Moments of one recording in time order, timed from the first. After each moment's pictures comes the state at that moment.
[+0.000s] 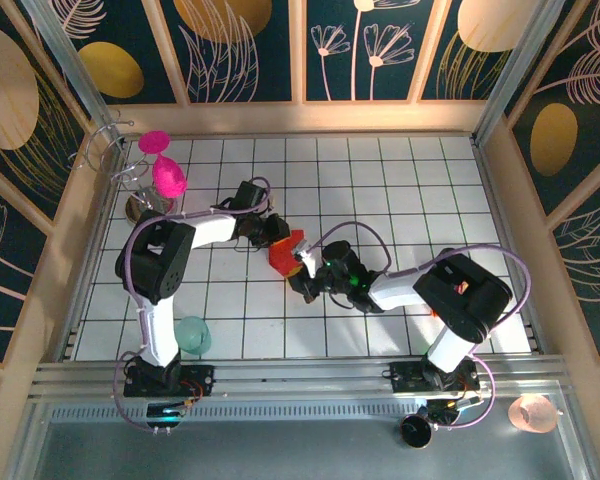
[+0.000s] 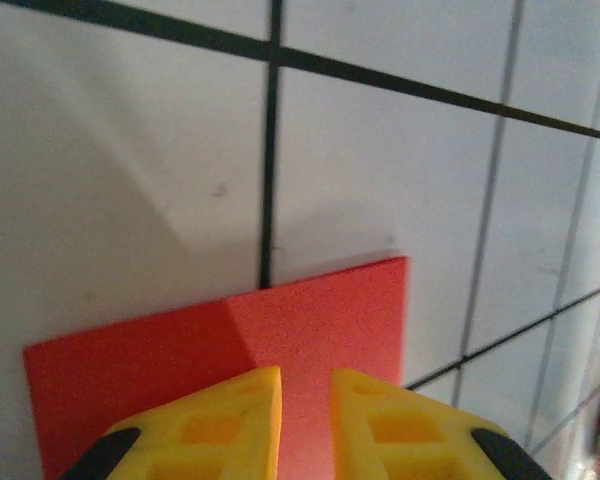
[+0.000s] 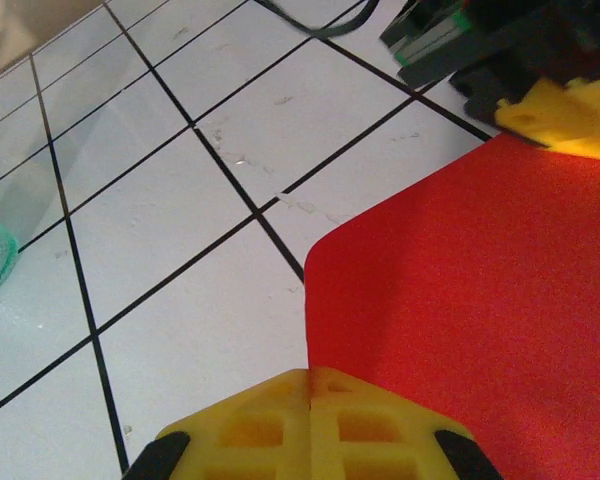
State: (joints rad) left arm -0.45 1.99 1.15 -0.17 0.45 -0.75; right arm 0.85 1.66 0.55 0.59 -0.35 0.18
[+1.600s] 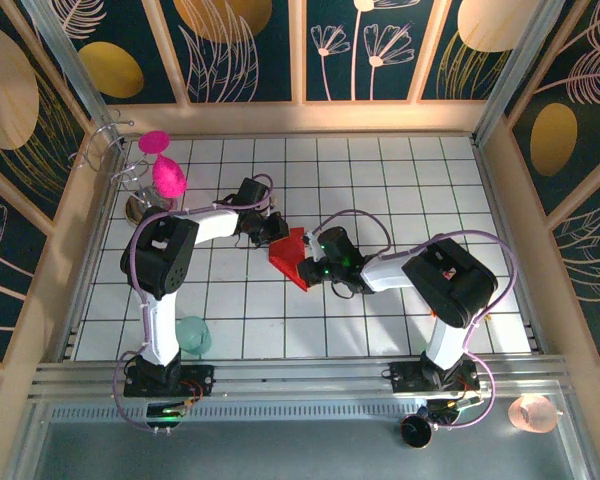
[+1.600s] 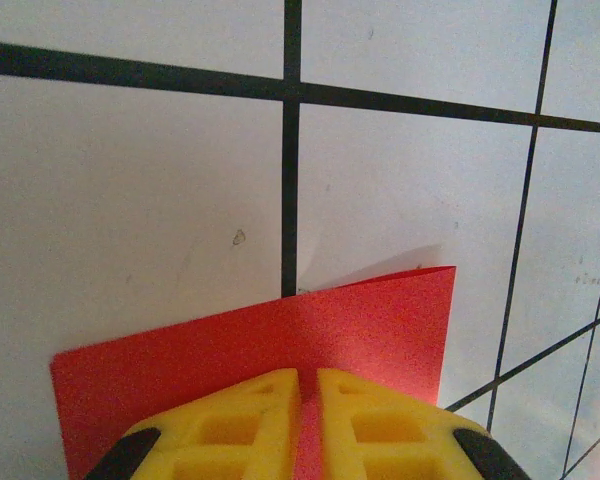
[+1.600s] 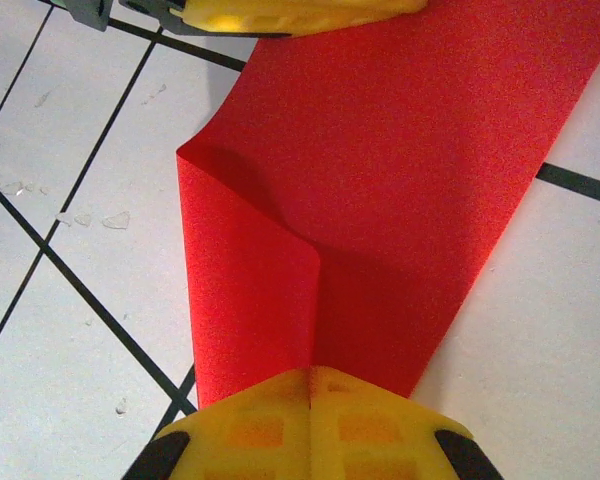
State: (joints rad) left arm -0.45 2.03 1.21 -0.22 0.44 -0.68; right arm 0.77 1.77 0.70 0.32 -0.26 0.39
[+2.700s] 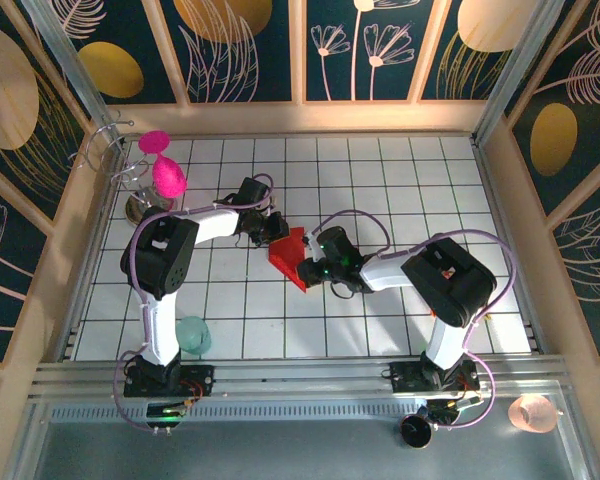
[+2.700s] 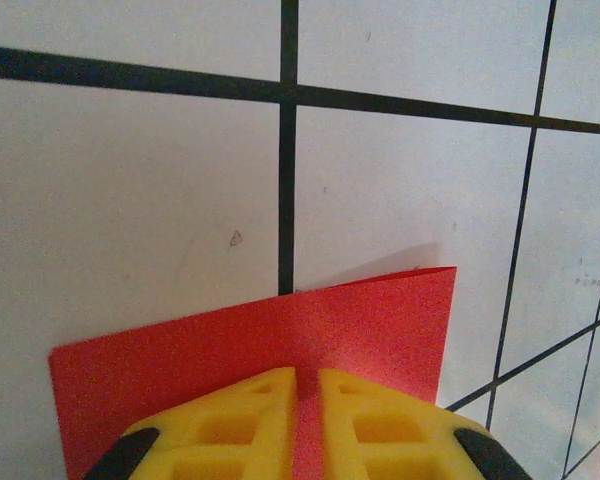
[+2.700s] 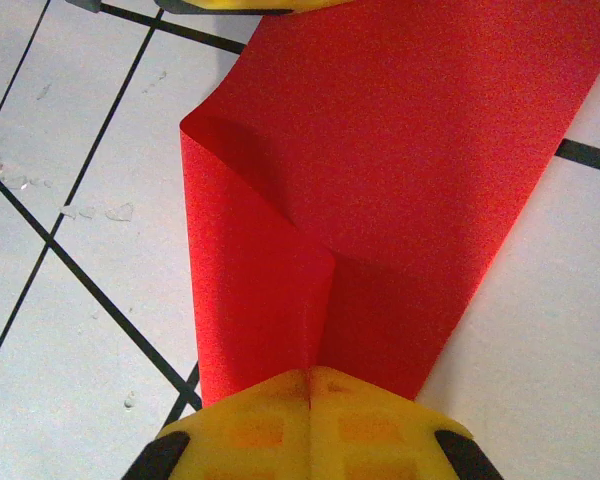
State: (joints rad) left arm -0.45 2.02 1.22 -0.23 0.42 -0.68; right arm 0.77 1.78 0.71 0.30 -0.28 0.42
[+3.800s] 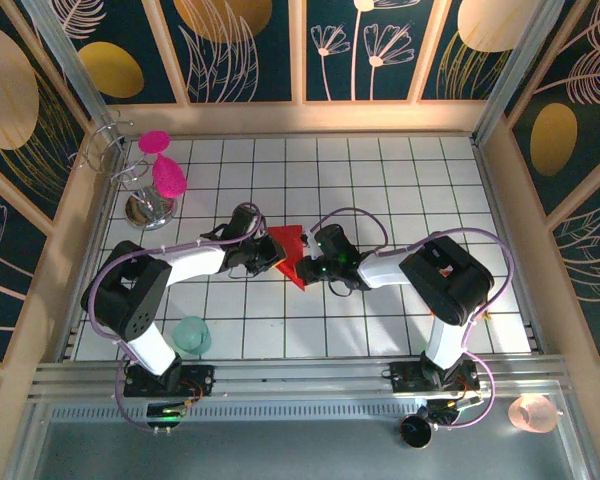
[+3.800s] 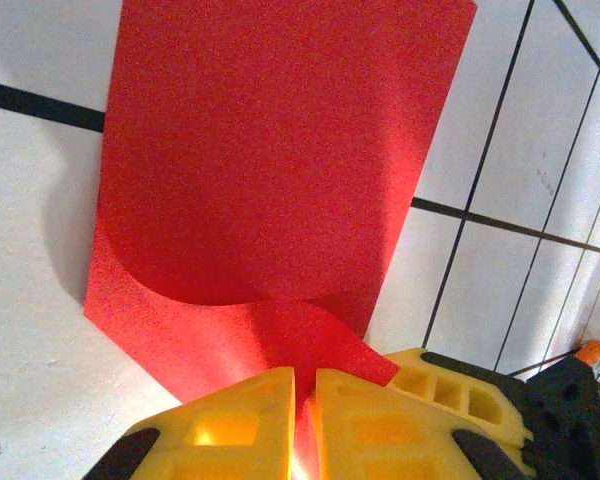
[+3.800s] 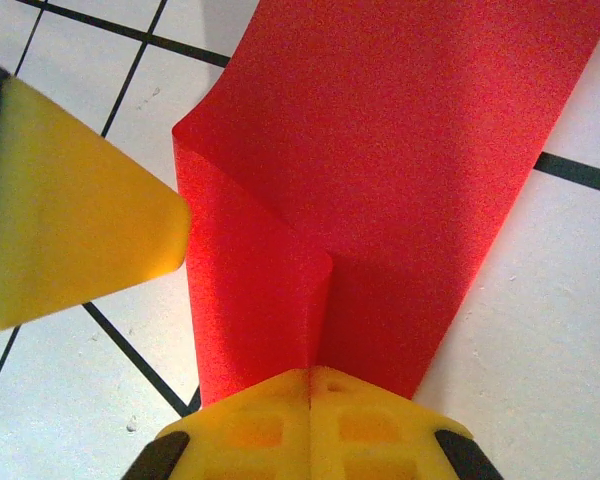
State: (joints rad) left arm -0.56 1.68 0.83 -0.08 0.35 -1.05; right arm 0.77 1.79 0.75 0.27 -0.28 0.44
